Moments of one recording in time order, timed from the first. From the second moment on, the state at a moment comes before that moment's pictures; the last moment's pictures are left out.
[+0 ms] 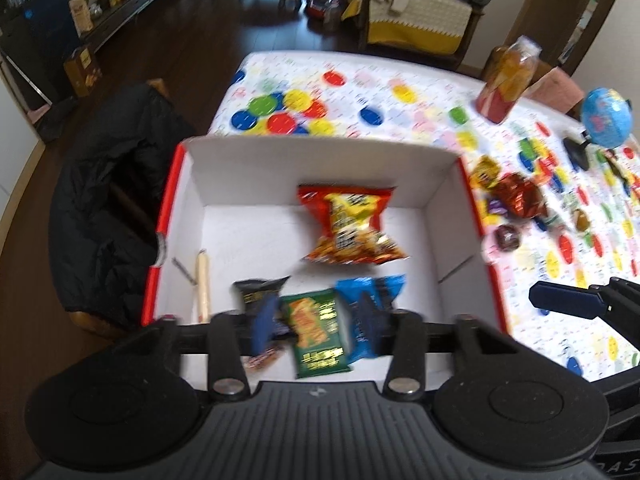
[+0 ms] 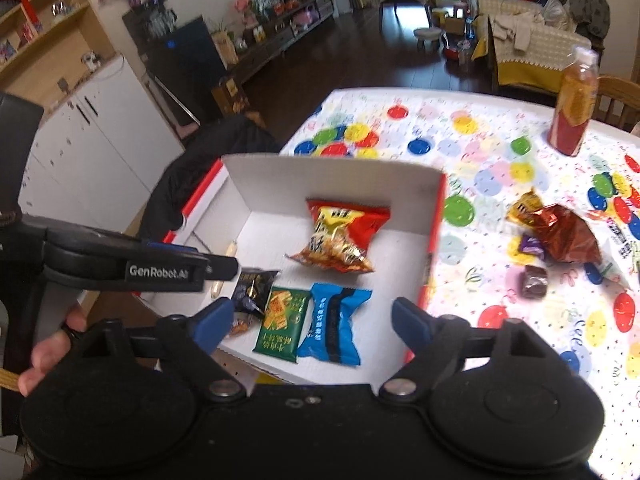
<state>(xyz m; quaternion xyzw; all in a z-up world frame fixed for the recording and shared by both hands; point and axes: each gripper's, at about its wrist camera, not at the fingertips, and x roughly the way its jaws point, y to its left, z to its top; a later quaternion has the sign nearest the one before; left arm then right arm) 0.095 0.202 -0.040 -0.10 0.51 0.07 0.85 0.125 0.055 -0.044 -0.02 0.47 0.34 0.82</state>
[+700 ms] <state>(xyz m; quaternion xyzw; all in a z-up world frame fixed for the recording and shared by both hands) 0.131 0.085 -0.032 -0.10 0.49 0.00 0.87 0.151 -0.077 -0.025 0.00 0.43 0.28 0.86</state>
